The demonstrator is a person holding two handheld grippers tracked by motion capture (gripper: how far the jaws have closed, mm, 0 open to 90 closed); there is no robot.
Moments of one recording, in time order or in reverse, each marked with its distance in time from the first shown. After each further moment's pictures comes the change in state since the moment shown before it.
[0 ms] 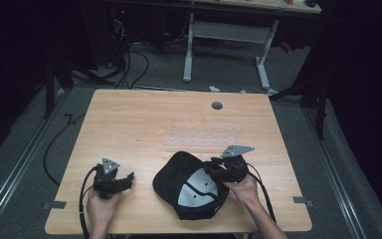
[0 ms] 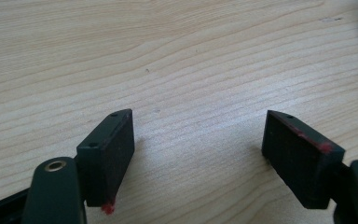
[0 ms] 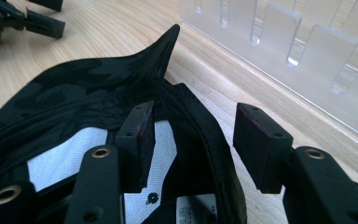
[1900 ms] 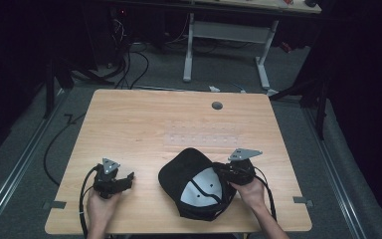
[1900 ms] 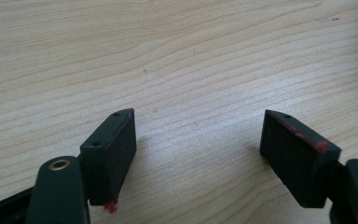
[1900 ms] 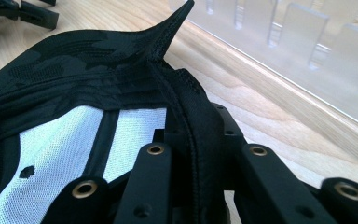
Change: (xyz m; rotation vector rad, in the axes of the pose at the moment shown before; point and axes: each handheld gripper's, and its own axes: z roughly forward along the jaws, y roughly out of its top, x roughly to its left) left arm -0.001 0.000 0.000 0.000 -0.005 0.002; right arm -0.010 -0.018 -0.013 -0.014 -0.011 0.006
